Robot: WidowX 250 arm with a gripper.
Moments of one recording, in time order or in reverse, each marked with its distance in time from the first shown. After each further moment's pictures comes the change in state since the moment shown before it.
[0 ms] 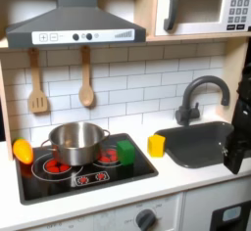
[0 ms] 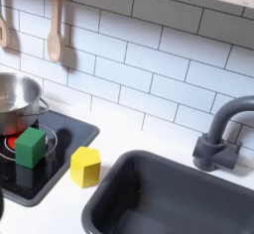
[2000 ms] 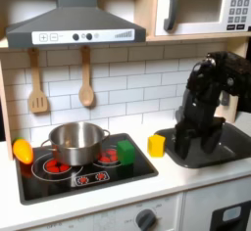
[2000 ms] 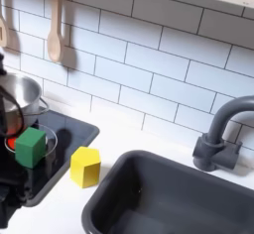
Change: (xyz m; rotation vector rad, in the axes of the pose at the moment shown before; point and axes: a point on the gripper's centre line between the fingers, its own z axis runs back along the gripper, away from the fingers) arm 0.079 0.041 -0.020 0.061 -0.052 0.009
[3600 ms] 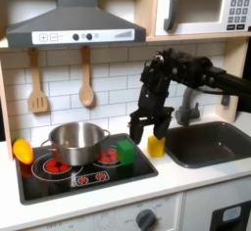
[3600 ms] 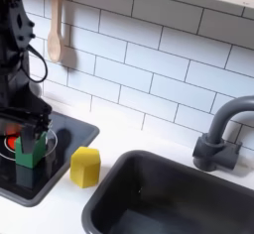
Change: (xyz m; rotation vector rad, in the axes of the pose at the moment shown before) arm 0.092 0.037 -0.032 0.051 -0.031 0.095
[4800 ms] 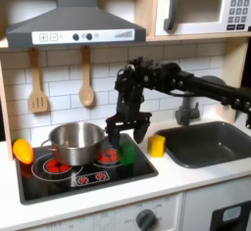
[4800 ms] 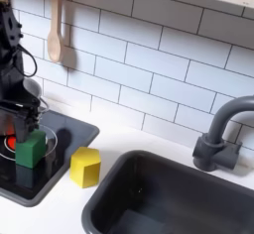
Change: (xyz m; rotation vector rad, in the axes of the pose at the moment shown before) arm 0.032 0.023 -0.030 -0.044 0.007 -0.074
